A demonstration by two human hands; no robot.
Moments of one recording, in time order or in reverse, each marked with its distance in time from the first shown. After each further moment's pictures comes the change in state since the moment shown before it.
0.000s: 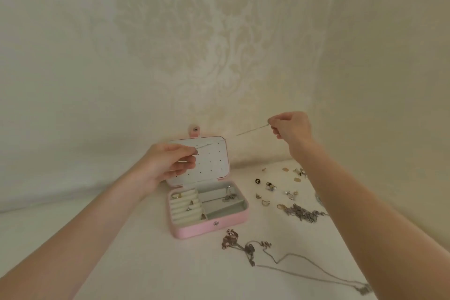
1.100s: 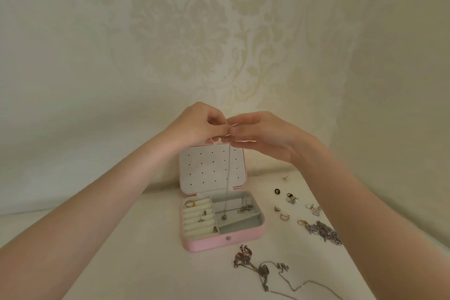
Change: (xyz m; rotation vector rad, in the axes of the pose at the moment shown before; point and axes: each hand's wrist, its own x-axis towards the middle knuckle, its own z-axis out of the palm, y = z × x) left_hand 0.026 0.072 0.023 0.695 -0.047 0.428; right_hand -0.016 -0.040 0.031 0.291 -1.005 -0.013
